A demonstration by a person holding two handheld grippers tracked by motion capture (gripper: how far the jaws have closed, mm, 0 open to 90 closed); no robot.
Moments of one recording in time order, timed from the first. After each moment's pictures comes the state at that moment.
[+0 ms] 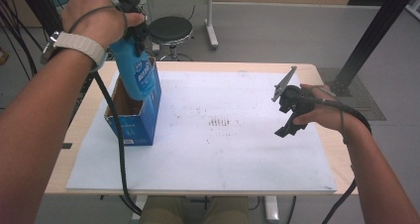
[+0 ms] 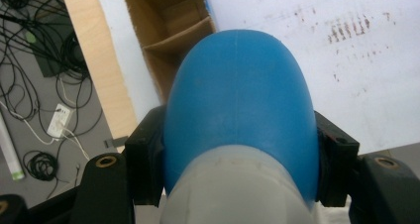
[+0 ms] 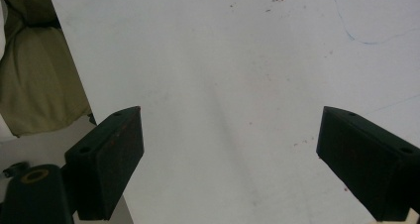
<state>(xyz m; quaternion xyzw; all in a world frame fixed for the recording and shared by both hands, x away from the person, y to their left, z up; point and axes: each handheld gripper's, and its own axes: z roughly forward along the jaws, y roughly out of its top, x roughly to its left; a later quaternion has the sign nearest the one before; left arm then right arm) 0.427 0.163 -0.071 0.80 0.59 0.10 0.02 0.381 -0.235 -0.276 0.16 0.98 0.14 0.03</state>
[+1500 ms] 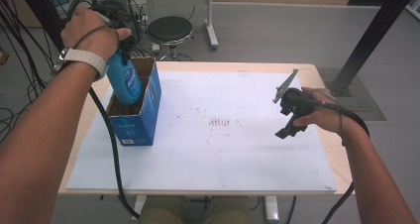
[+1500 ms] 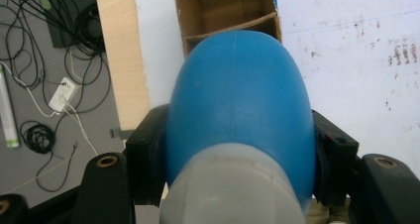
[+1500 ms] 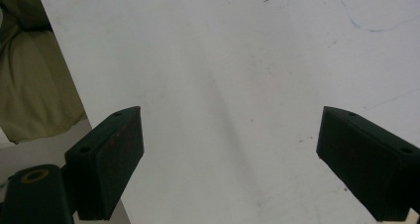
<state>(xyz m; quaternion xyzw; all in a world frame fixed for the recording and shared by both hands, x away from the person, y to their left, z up) 0.450 0.203 -0.123 0.75 0.65 0.11 0.00 0.383 -0.242 -0.288 0.19 0.97 0.15 0.03</state>
